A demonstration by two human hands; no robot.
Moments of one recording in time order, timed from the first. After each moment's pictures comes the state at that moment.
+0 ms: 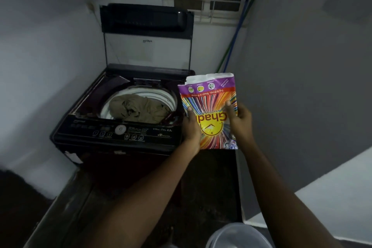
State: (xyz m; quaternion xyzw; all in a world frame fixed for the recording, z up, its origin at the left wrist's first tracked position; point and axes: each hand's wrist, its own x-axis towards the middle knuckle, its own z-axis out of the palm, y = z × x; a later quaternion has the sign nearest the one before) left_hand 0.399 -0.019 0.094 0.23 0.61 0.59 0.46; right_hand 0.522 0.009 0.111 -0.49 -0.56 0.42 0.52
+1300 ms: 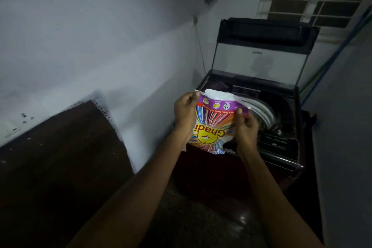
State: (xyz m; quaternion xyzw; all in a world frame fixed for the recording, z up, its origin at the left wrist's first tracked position) left_hand 0.027 -0.188 0.152 0.28 0.56 0.74 0.26; right_hand 0.172 -0.133 0.114 -0.37 -0.51 0.55 0.55
